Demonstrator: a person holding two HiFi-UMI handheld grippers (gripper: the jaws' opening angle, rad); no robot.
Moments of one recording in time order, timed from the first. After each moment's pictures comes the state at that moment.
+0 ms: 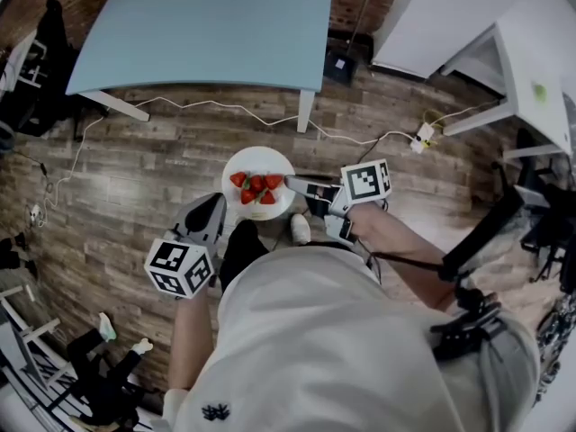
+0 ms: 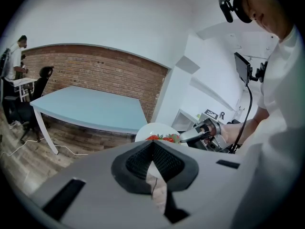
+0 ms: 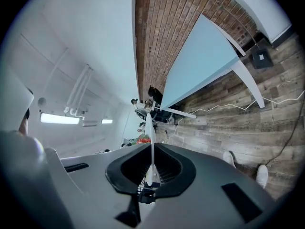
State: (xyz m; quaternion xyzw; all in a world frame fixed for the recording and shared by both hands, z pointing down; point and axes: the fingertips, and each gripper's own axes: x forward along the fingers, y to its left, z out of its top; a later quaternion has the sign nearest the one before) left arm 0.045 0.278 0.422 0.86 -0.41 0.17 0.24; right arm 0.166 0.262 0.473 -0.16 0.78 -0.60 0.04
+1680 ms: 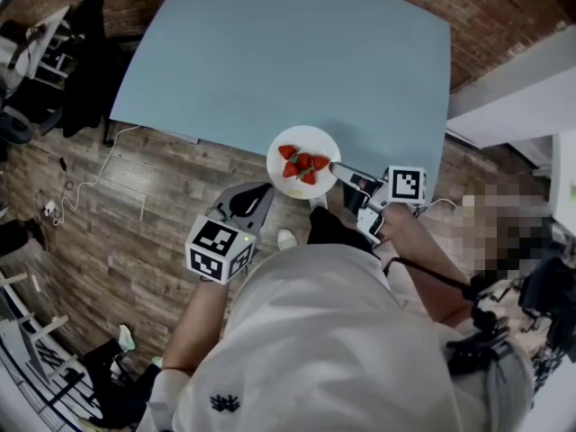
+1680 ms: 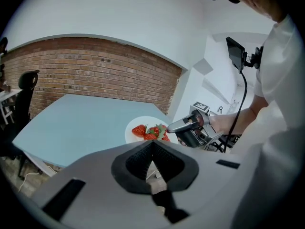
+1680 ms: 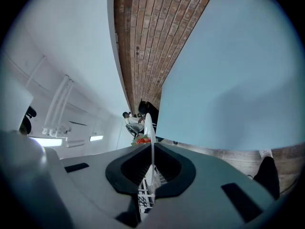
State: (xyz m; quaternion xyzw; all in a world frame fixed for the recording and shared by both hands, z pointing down) left arm -0.142 -0.073 0.428 0.88 -0.36 0.21 0.23; right arm -0.011 -0.120 0.499 -0.25 0.75 -0.61 0.03
